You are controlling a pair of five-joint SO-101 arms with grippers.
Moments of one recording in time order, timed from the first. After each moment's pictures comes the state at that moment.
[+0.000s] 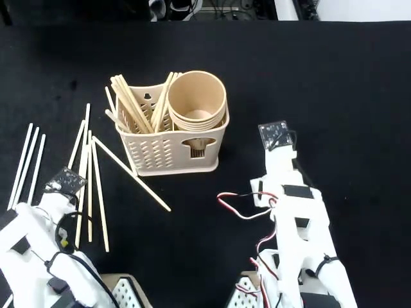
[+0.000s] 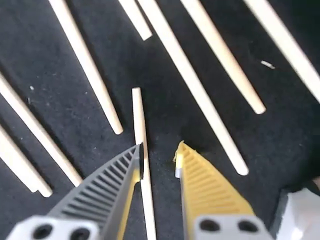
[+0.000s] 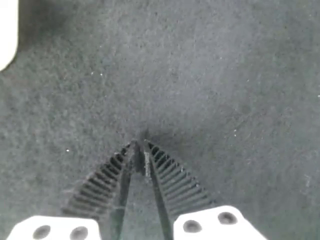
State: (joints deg) left arm -53.1 -41.4 71.9 58.8 -80.3; right arm 6.2 -35.8 74.7 35.9 17.6
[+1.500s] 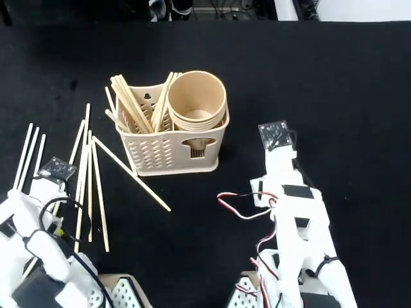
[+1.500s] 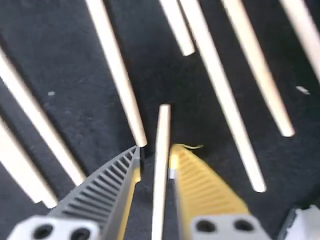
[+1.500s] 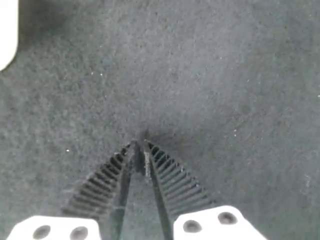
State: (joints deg) left arm -51.2 -17.6 63.2 54.5 -72.8; right arm 6.2 -35.8 74.7 35.9 17.6
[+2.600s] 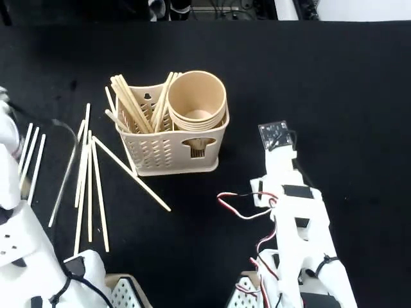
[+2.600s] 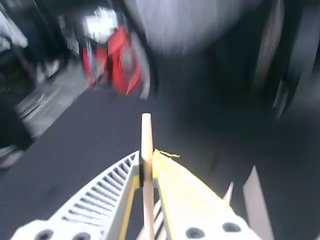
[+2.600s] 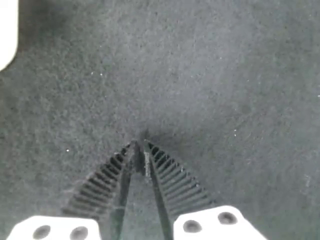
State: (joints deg) left arm -30.1 -47.3 8.7 58.9 -3.6; right arm 6.2 -35.8 74.7 35.9 17.6
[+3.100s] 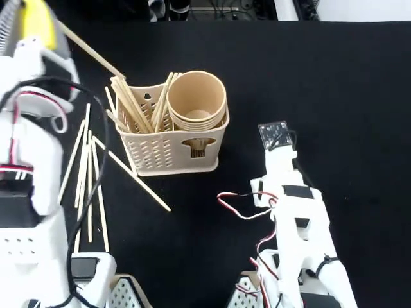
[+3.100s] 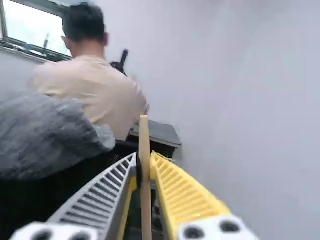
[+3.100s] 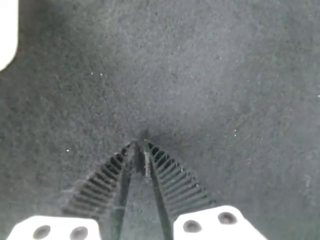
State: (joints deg) left arm -5.9 -48.0 10.9 30.9 15.9; right arm 6.2 -35.8 74.7 35.9 17.6
